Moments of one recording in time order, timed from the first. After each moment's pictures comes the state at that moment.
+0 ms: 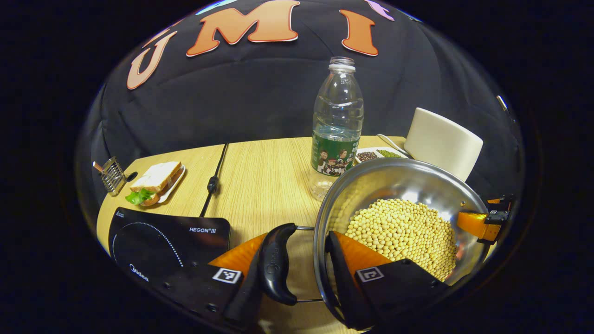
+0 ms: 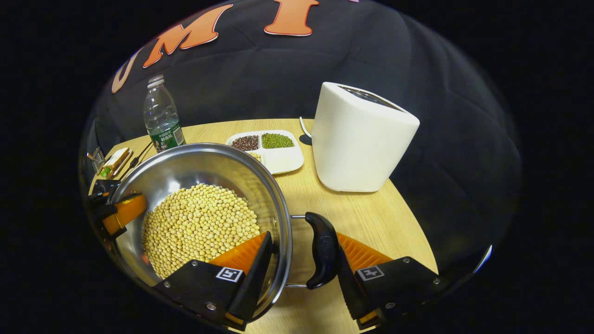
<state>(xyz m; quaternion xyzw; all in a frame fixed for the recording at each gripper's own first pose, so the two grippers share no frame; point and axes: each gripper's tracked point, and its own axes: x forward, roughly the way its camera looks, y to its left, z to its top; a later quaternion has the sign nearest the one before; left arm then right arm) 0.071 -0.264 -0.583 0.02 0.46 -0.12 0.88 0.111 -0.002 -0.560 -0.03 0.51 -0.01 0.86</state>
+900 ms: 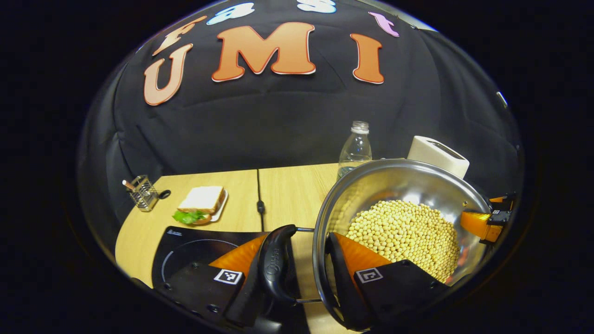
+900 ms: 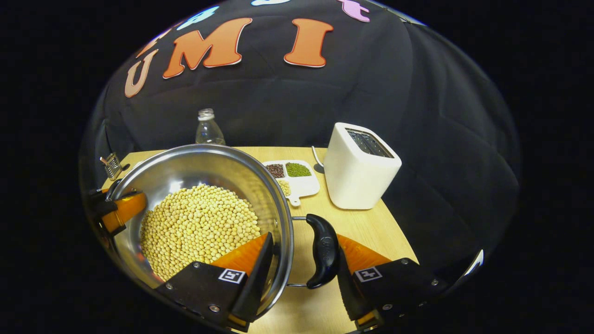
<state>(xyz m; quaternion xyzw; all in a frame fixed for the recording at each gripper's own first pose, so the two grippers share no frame) 0.069 -0.190 -0.466 0.04 0.41 -0.09 0.91 0.106 0.055 -0.454 -0.03 0.46 0.01 0.89</state>
